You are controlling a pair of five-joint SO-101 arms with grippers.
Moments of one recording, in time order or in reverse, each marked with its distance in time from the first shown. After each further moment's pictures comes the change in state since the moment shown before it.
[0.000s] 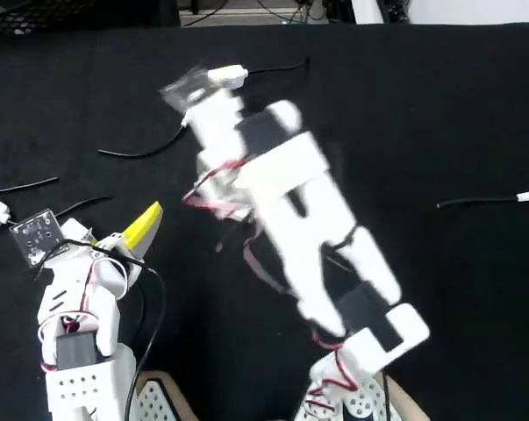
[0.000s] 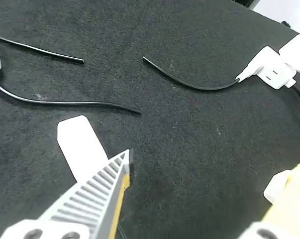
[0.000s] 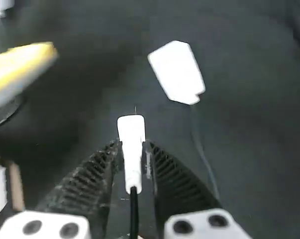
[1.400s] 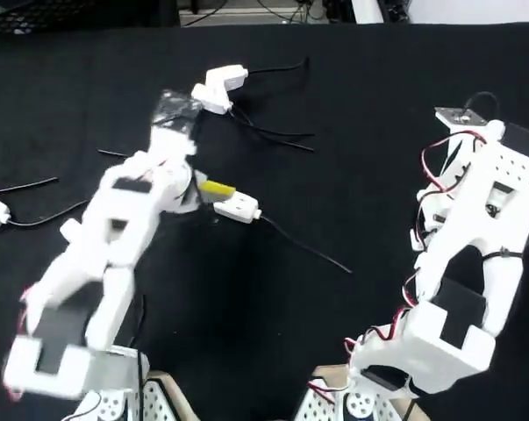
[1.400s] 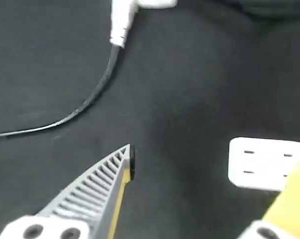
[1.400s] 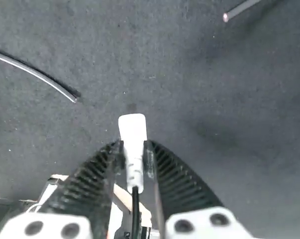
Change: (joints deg) left arm 19.5 98.7 -59.8 -18.1 -30.9; right arm 60.1 0.0 16.1 0.0 26.5
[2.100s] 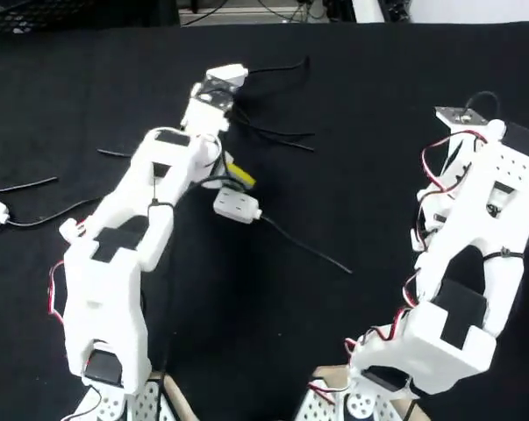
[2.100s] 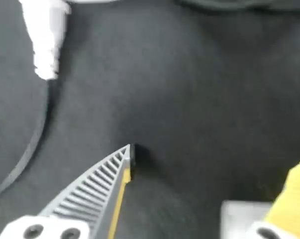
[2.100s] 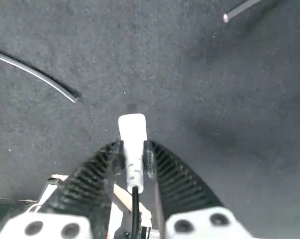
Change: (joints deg) left arm 4.0 35.5 -38.5 14.8 -0.5; right arm 0.0 0.0 0.0 0.0 0.0
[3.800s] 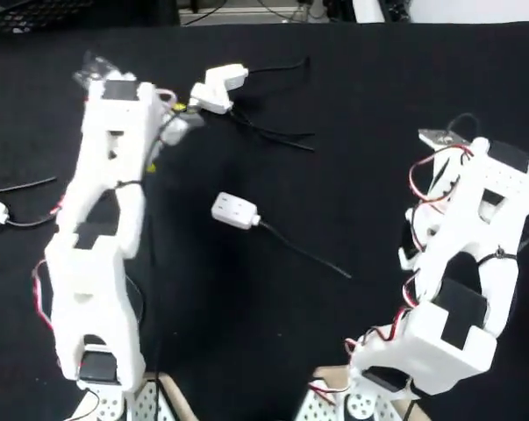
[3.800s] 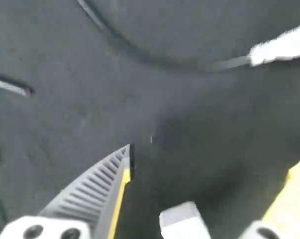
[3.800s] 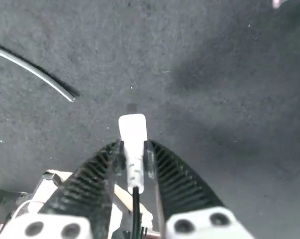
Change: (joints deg) left arm -9.1 4.0 -29.1 40.3 58.1; right arm 0.0 0.0 11.3 -6.4 3.1
